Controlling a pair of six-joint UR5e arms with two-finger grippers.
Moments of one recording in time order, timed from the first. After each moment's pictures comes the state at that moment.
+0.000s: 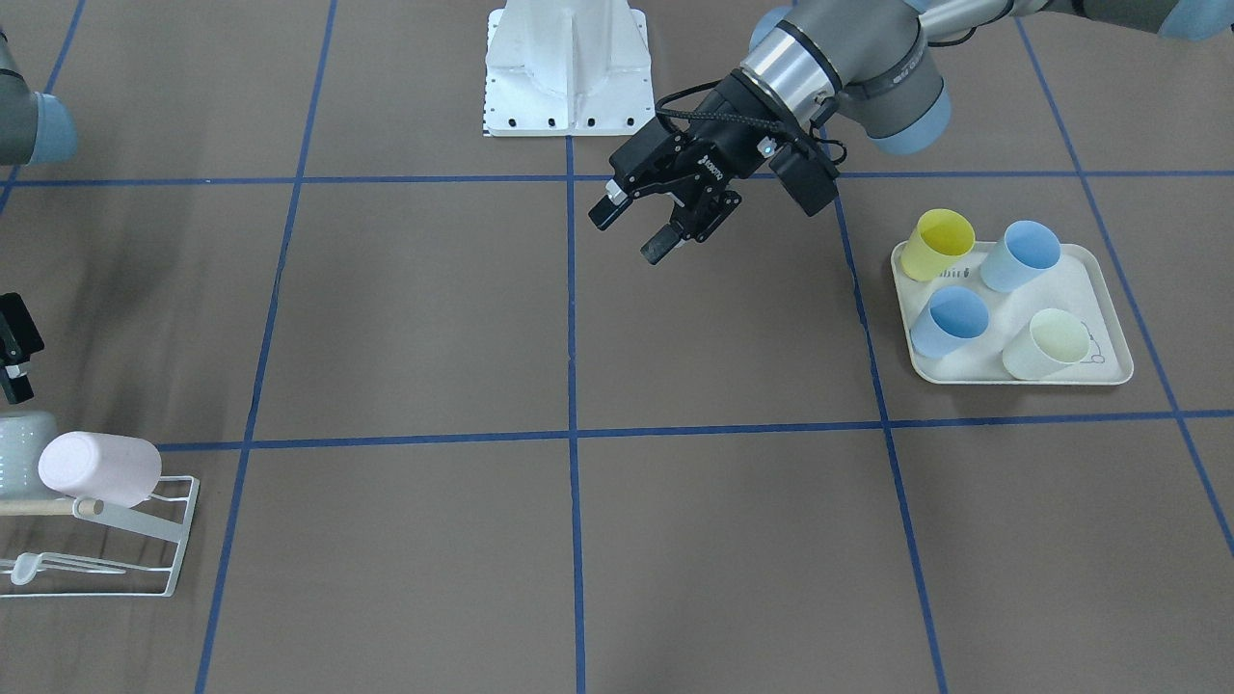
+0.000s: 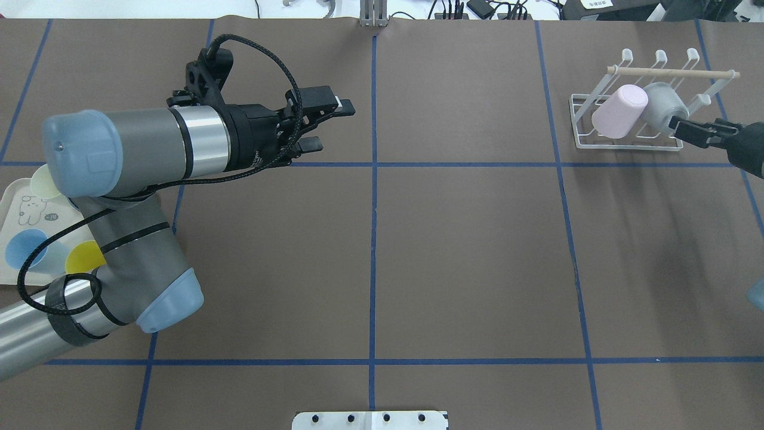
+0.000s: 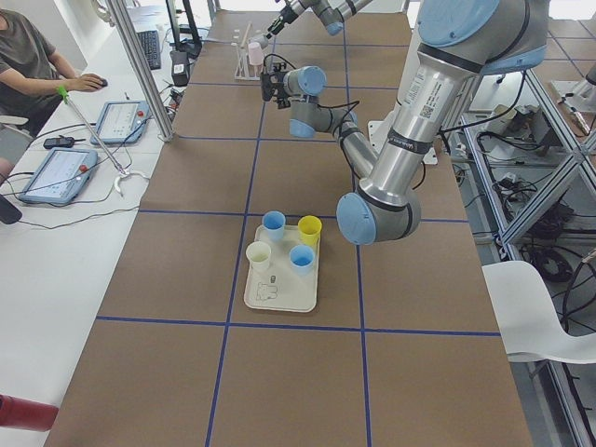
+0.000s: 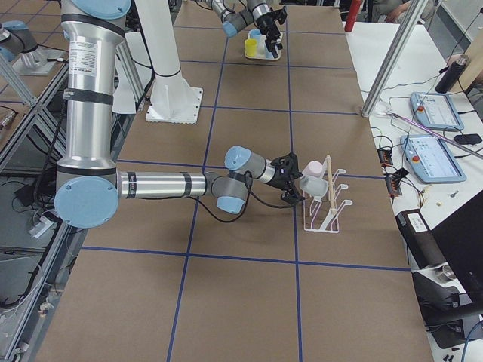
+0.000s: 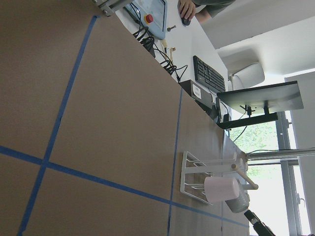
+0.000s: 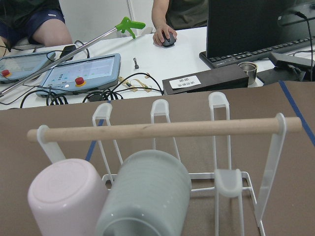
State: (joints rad) left arm -0.64 -2.08 -1.78 -2.56 -1.71 -1.77; right arm 0.97 -1.66 1.57 -0.30 1.56 1.01
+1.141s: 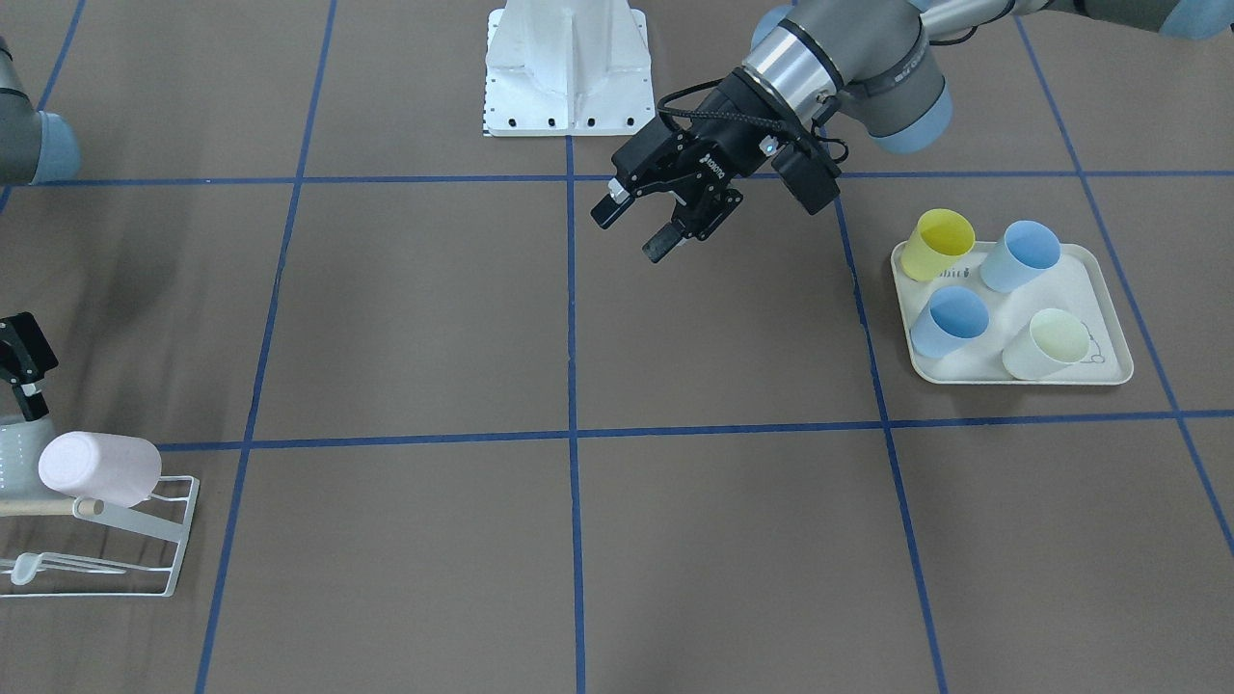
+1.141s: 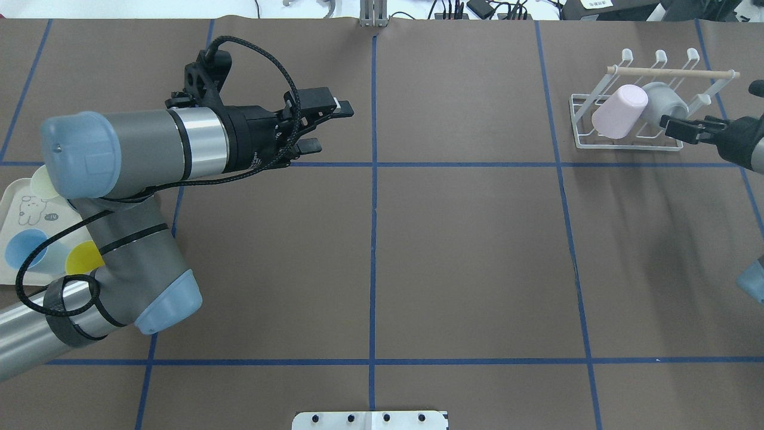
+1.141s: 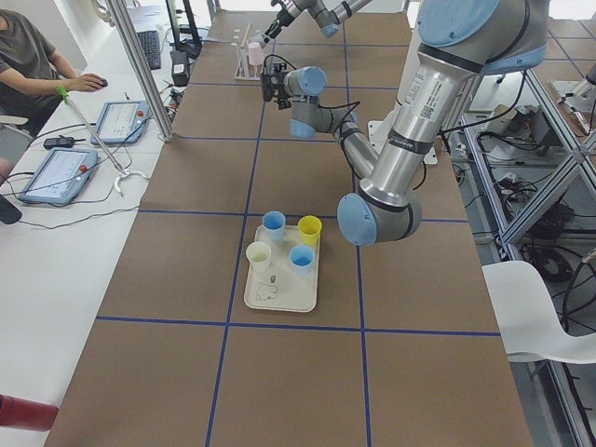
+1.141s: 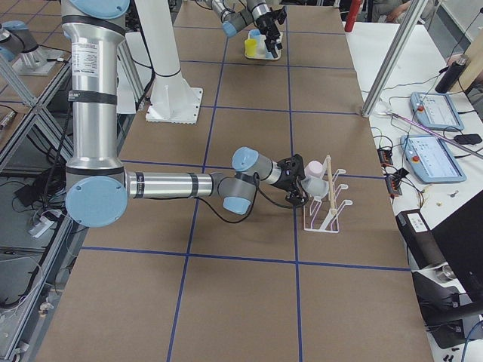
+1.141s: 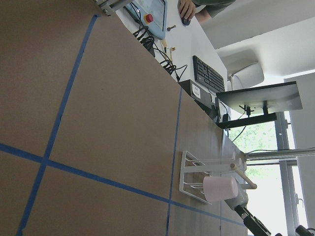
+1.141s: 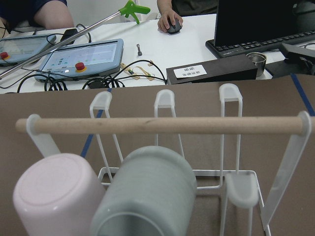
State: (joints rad) left arm -0.63 -2.07 -1.79 -2.56 -1.71 -1.78; right arm 1.01 -1.60 1.52 -0.33 1.63 0.97
